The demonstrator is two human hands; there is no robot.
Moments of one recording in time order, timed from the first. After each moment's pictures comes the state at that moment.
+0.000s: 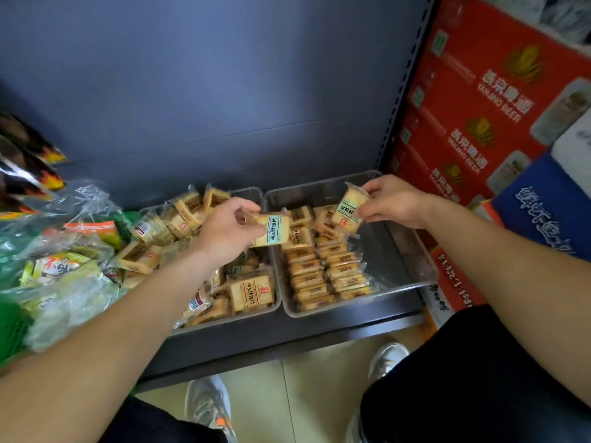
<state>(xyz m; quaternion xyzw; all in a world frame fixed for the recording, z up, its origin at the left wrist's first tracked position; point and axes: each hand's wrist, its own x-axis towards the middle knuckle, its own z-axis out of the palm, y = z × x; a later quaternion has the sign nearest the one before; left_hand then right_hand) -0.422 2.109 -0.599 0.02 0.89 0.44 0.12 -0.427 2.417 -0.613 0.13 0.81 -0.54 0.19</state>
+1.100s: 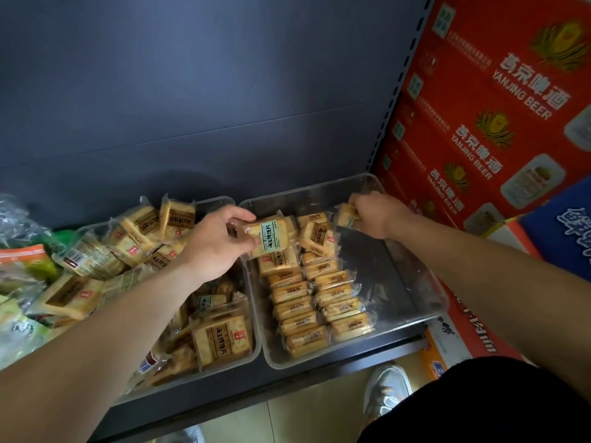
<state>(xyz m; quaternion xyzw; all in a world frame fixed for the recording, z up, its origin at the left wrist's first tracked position) -0.489 2.133 -0.657 0.06 0.89 0.43 0.17 -0.496 2.443 -0.694 0.02 0.98 -0.04 0.19</state>
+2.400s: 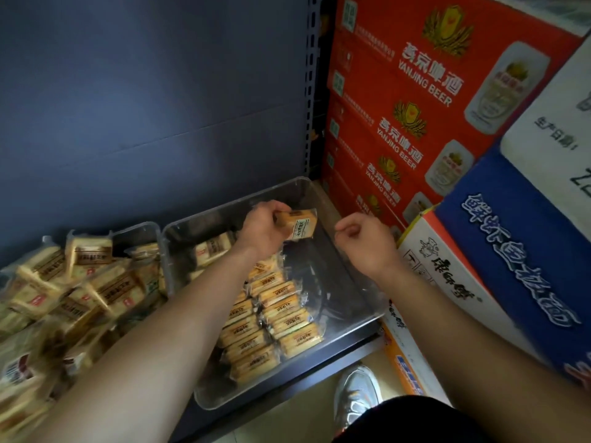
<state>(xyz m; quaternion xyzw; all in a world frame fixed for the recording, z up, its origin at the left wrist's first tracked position) -0.523 2.319 -0.725 0.16 0.89 0.39 0.20 -0.400 2.489 -0.707 0.26 0.86 -0.45 -0.03</state>
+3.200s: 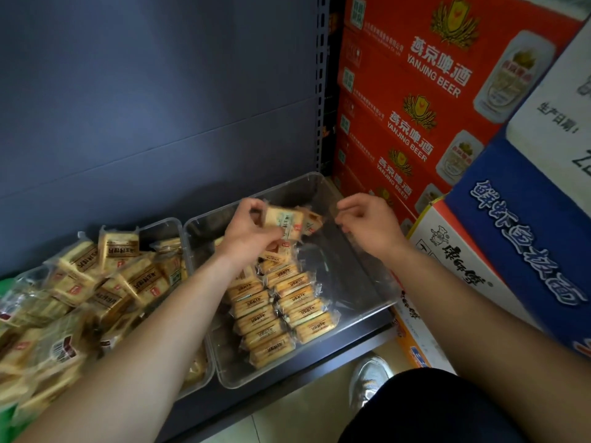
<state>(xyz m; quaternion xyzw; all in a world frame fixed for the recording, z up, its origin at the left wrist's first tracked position) -0.494 2.263 -0.685 0.06 0.80 0.55 0.25 -0.412 2.480 -0.692 0.24 0.81 -0.53 -0.03</state>
